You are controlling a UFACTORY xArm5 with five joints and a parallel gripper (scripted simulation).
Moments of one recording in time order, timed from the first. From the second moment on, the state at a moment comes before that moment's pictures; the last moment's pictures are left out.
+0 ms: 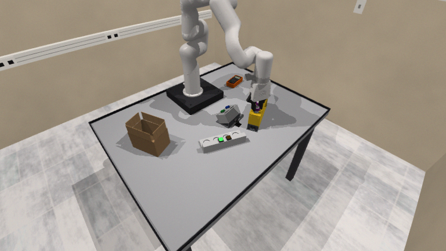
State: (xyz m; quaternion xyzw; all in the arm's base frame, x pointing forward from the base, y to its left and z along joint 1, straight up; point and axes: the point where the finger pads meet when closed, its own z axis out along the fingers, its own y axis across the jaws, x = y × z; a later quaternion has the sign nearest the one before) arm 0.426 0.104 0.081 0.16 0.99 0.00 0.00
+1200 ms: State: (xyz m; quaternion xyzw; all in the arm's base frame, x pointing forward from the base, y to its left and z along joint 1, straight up) arm 0.426 0.104 0.081 0.64 0.77 0.00 0.00
